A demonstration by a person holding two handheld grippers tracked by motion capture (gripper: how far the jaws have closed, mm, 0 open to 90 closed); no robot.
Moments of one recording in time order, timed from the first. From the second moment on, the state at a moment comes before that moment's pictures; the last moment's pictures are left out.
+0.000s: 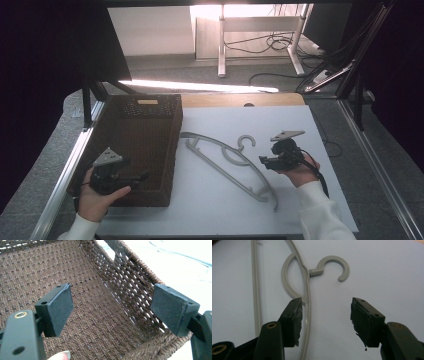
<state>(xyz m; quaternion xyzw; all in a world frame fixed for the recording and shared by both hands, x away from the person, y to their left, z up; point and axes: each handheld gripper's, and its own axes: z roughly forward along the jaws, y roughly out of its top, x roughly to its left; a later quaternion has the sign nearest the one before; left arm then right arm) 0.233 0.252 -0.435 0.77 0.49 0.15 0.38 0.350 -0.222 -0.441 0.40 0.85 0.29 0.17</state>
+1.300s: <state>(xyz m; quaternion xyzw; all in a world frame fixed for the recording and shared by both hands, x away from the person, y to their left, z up) 0.235 0.255 -0.438 0.77 0.49 0.15 0.38 0.418 -0.141 -0.498 0.36 0.92 0.15 0.10</state>
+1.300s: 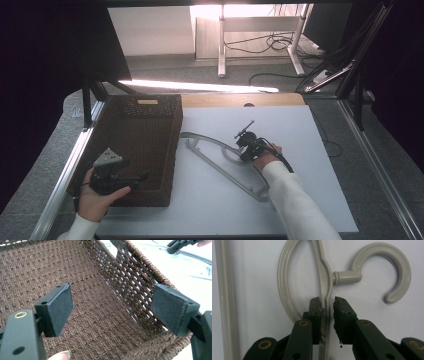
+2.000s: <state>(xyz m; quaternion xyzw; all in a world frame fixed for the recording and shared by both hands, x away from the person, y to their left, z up) 0.236 0.255 -0.440 0.77 0.49 0.15 0.38 0.414 -0.147 -0.493 0.34 0.92 0.14 0.13</state>
